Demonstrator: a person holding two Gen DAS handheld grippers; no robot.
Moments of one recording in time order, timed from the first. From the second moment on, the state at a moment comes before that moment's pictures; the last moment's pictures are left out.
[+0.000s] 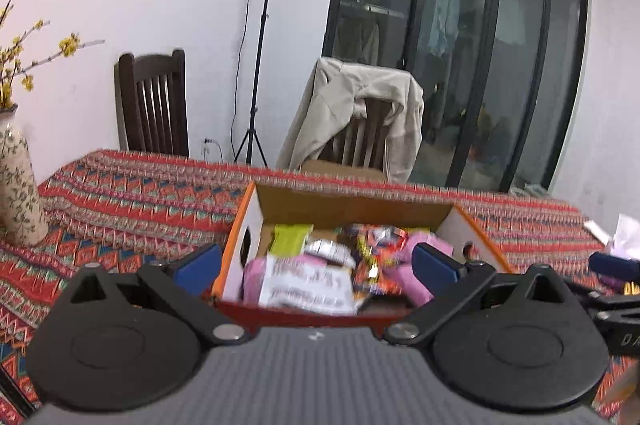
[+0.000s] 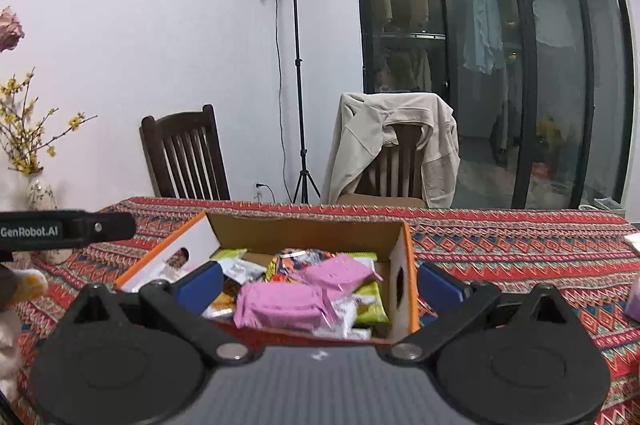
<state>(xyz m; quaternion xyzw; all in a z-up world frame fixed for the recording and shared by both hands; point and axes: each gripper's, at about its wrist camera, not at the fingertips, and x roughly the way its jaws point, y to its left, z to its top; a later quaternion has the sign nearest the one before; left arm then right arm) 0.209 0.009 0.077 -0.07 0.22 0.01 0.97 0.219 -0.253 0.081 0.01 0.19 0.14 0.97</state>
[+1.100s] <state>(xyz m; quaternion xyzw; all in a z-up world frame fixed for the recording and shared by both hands) 0.209 -0.003 -0.035 -0.02 0.40 -0.03 0.92 0.209 -0.274 -0.022 0.00 0.31 0.12 0.94</state>
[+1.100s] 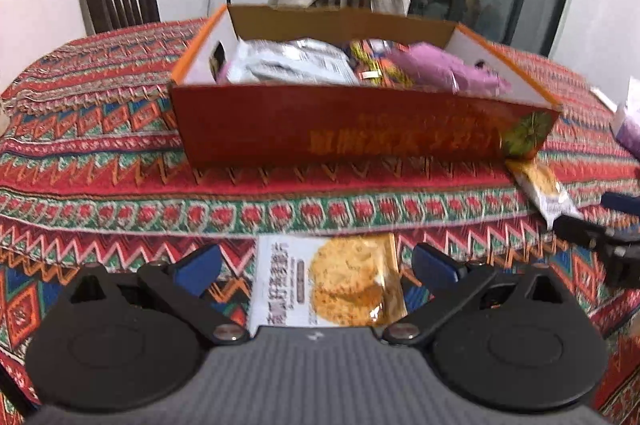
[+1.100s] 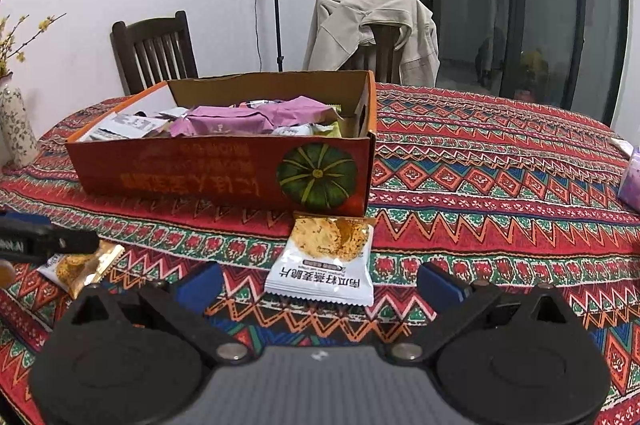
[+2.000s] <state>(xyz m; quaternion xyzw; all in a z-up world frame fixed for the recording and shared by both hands) 0.192 -0.004 -0.021 -0.02 0.34 -0.01 0.94 0.212 -0.272 -0.027 -0.01 0.32 0.11 0.94</state>
